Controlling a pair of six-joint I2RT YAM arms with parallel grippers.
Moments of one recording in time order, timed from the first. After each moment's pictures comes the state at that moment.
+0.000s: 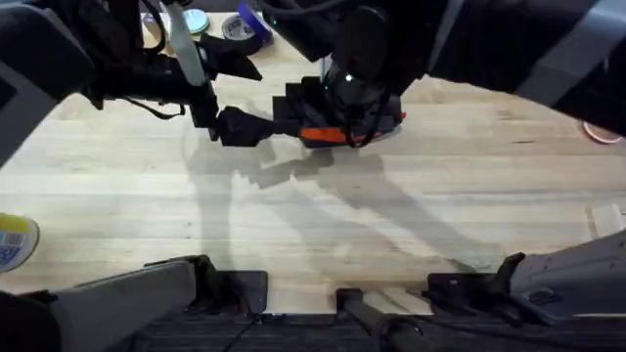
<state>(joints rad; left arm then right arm) 0.17 1.40 1.07 -0.95 0.92 1.22 0.87 1.73 1.60 -1.16 0.13 0.84</state>
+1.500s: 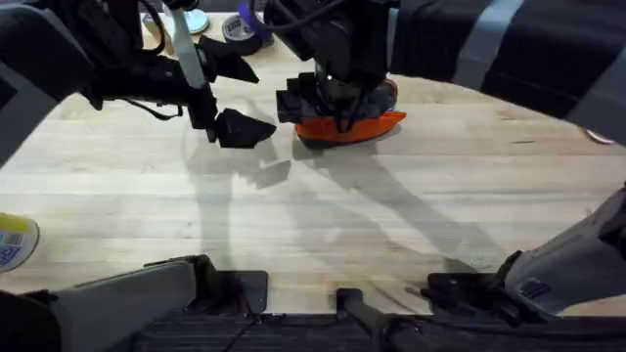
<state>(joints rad) 0.17 1.40 1.07 -0.95 0.88 1.23 0.82 1.85 1.60 -1.03 0.21 0.76</state>
